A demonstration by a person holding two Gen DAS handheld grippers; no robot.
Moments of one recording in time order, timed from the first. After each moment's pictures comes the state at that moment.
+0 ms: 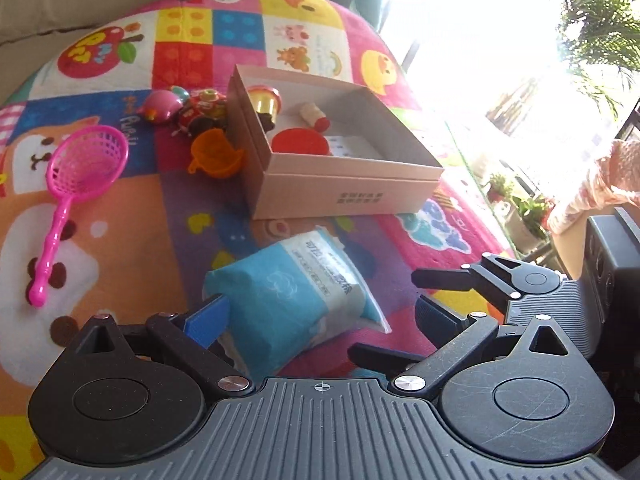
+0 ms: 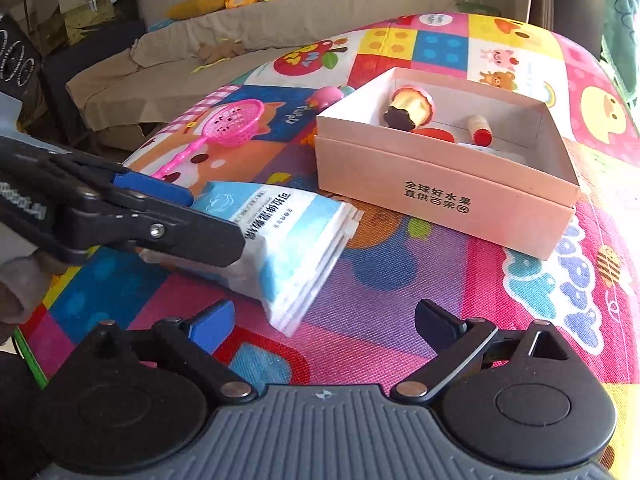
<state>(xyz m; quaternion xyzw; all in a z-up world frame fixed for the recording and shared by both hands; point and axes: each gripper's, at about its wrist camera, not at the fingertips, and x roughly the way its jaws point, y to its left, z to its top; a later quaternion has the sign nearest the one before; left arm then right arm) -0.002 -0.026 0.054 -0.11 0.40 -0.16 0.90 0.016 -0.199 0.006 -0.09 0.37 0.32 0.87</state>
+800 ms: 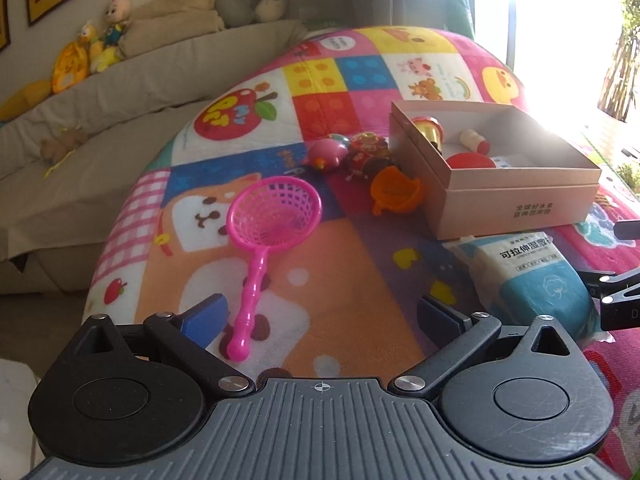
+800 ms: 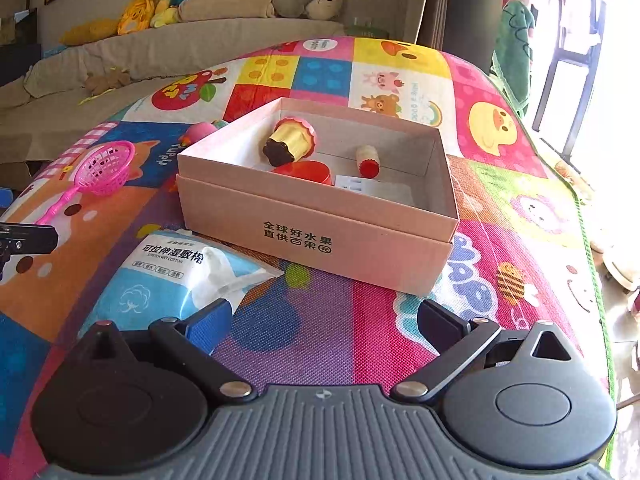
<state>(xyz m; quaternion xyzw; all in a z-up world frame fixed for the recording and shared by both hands) -0.001 0.023 0.041 0.04 0.35 0.04 0.94 0.036 -0.193 0.008 -0.11 0.33 0.15 0.92</state>
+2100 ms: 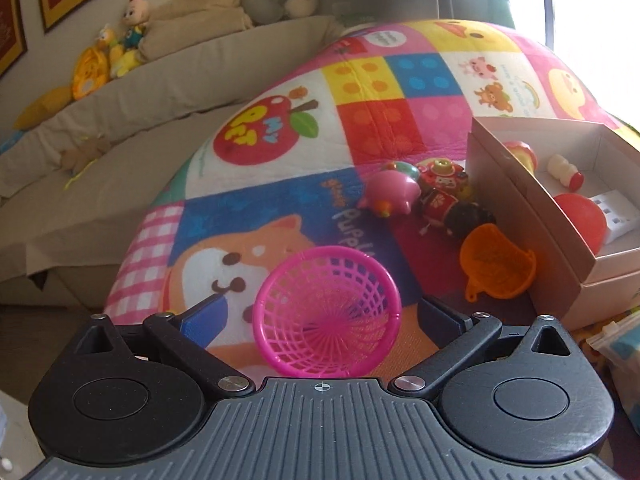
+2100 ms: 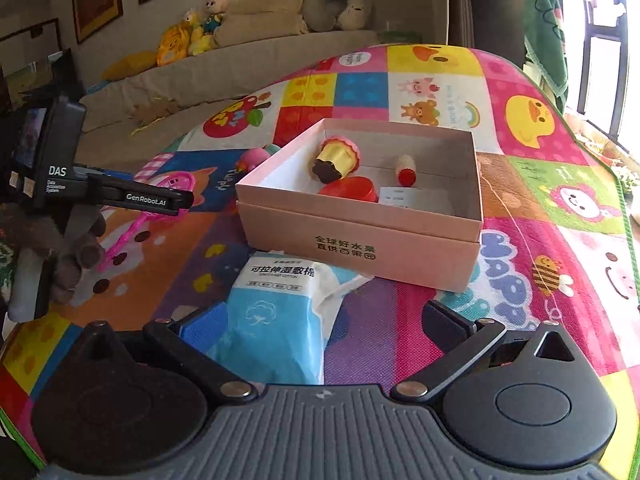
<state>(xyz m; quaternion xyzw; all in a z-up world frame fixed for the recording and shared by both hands) 0.110 0.057 0.028 0.05 0.35 0.09 0.93 0.027 -0.200 0.031 -0.04 0.33 0.25 0.91</state>
